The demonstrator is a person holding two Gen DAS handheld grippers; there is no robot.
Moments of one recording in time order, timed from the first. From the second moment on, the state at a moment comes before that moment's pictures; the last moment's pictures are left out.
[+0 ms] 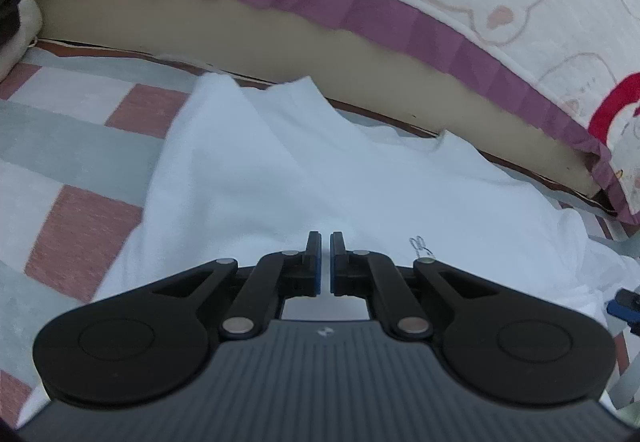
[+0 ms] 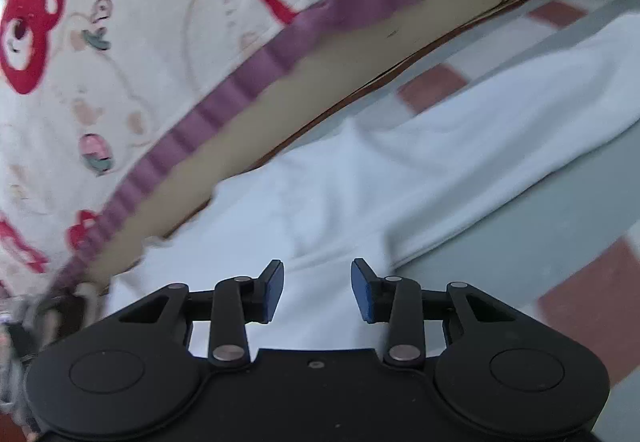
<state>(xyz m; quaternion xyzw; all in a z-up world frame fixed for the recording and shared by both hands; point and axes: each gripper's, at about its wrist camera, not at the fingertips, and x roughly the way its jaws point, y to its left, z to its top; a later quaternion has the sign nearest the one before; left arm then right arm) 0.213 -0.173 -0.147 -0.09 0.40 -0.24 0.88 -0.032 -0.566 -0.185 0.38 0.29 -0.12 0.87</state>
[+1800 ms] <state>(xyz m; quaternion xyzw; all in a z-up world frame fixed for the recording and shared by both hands) 0.254 -0.122 -0.144 -0.13 0.35 -0.18 0.91 -0.004 -0.567 -0.177 0.30 0.25 -0.06 0.92</state>
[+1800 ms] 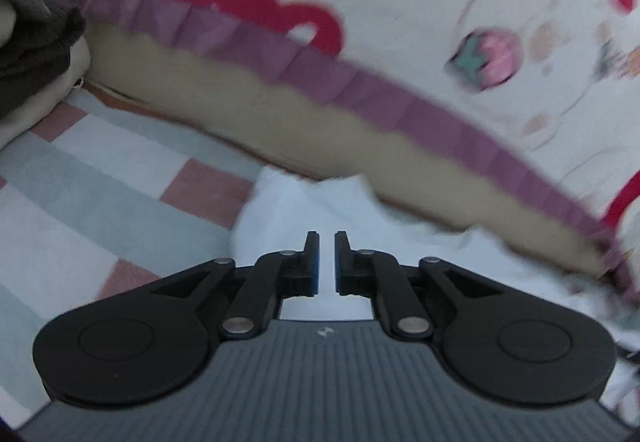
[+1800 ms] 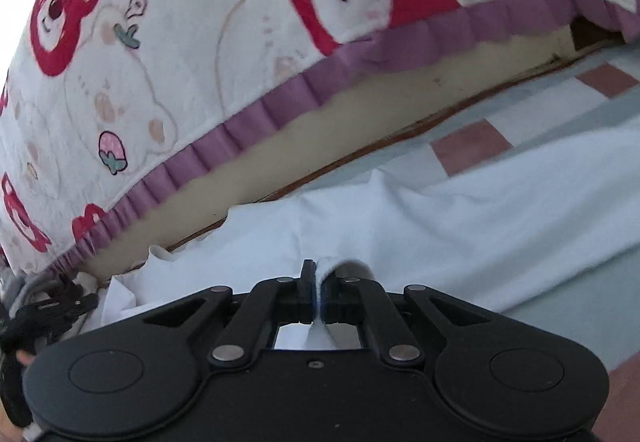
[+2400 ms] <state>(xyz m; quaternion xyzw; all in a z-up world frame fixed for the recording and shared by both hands) 0.295 -0.143 -0.161 0.11 0.33 -0.21 0.91 0.014 -0.562 -0.155 0.26 0.25 -0.02 0.93</state>
